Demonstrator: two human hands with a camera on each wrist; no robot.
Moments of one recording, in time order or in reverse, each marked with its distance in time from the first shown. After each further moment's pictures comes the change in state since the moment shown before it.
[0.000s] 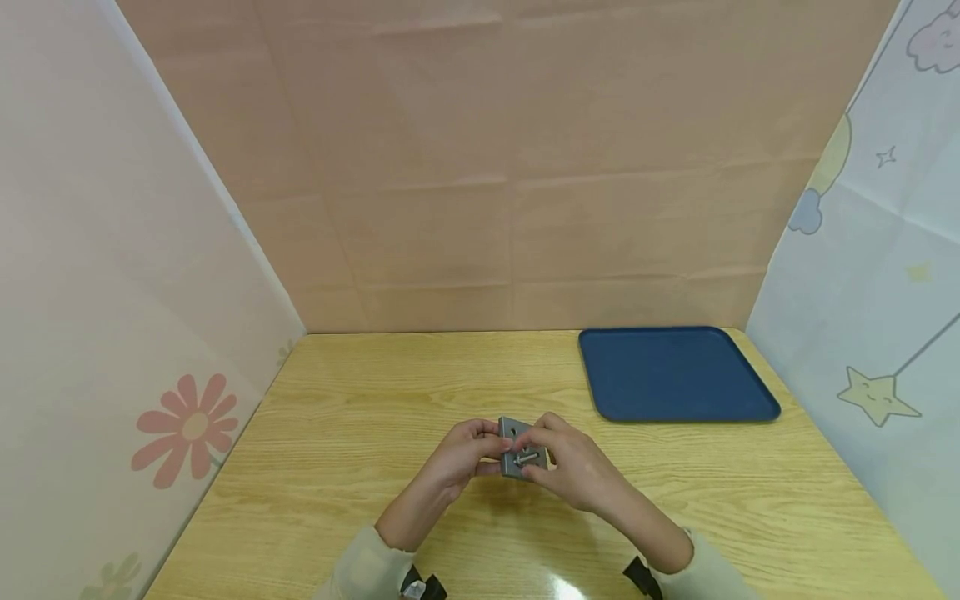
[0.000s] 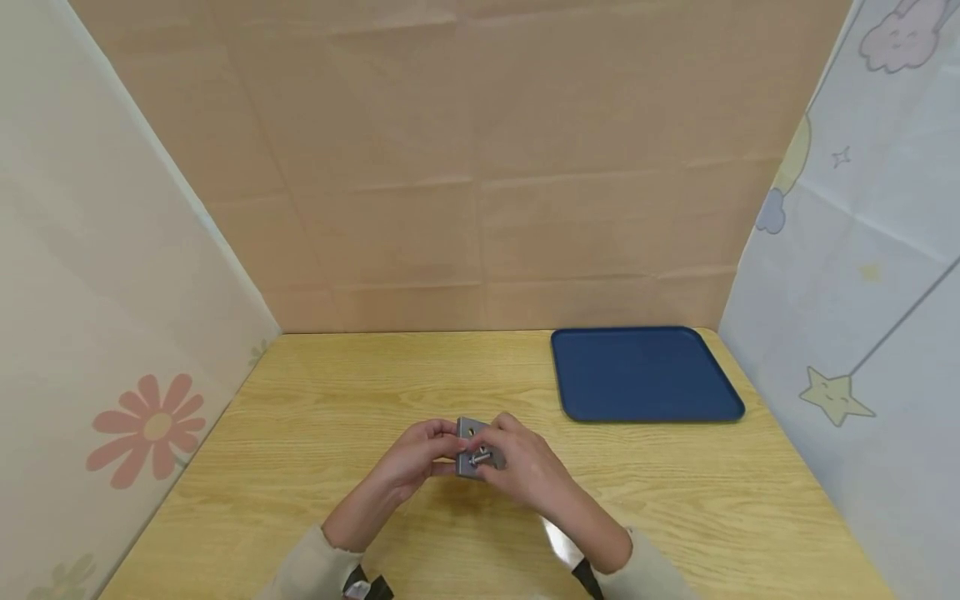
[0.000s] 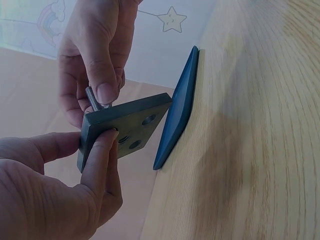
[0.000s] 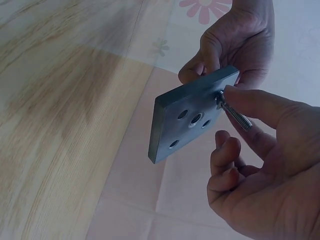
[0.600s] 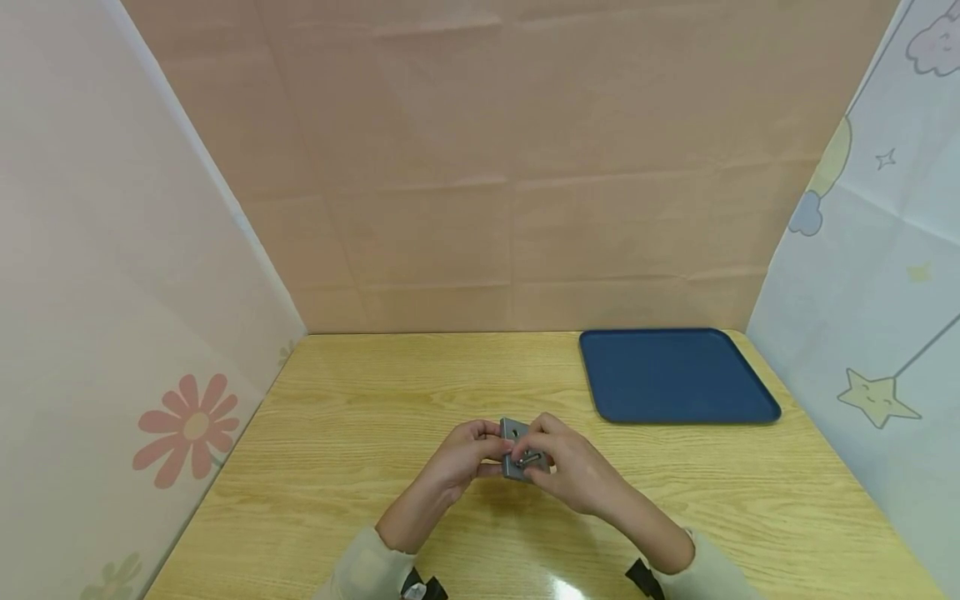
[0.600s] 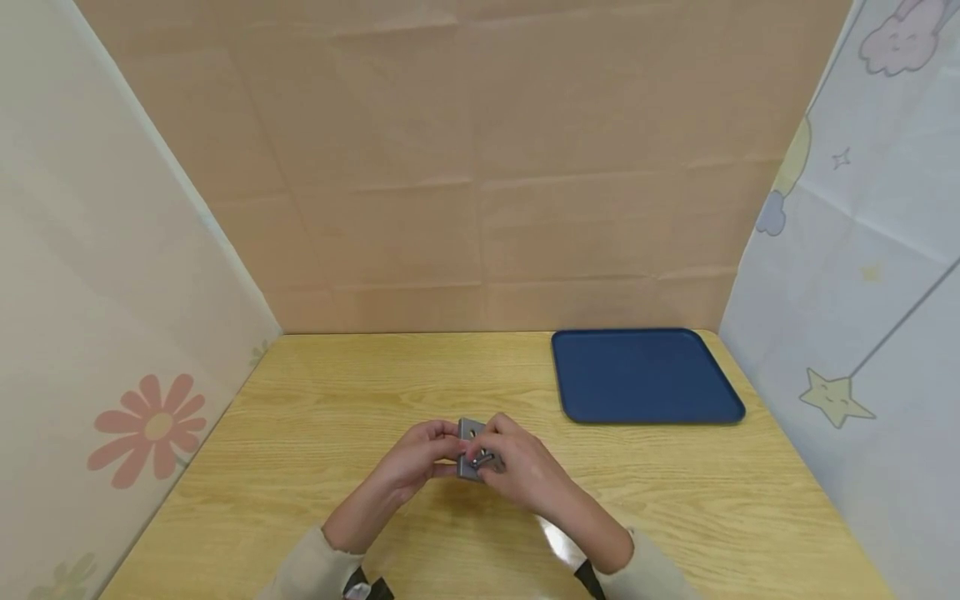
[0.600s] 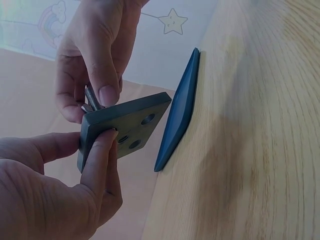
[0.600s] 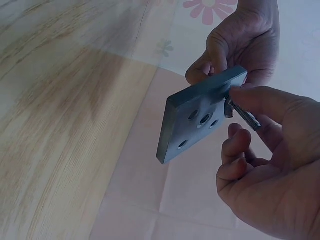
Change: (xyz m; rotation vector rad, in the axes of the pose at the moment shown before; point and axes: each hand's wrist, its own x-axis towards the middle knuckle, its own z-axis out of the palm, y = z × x) left_hand -0.003 0.001 0.002 -0.005 -0.014 0.007; right_hand 0.000 0.003 0.003 0.038 -0.026 -0.070
